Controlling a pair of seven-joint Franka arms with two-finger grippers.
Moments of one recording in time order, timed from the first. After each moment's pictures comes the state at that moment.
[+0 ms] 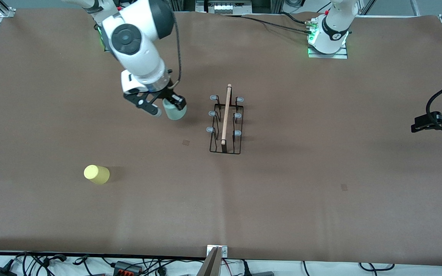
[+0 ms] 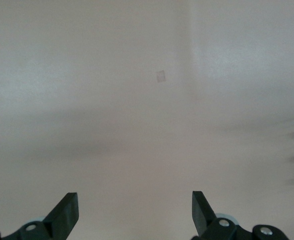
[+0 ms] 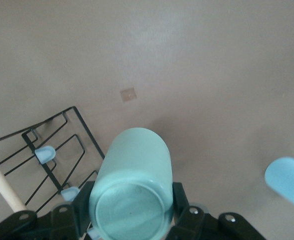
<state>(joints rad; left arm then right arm) 0.48 0.39 -0.52 -1.20 0.18 1.46 0.08 0.63 0.18 0.00 -1.87 0.10 2.06 1.17</state>
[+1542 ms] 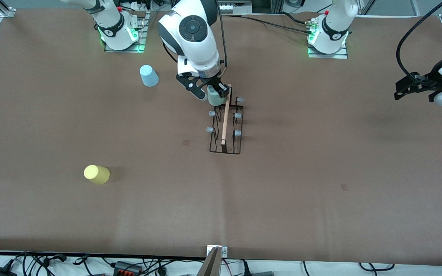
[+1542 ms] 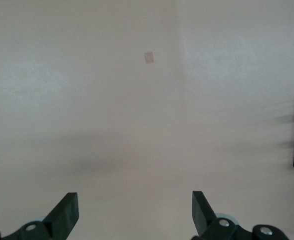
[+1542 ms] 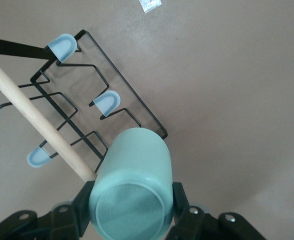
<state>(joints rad) 0.05 -0.03 -0.03 -1.67 0.01 1.61 0.08 0.74 0.33 0.12 -1.77 0.10 2.15 1.55</state>
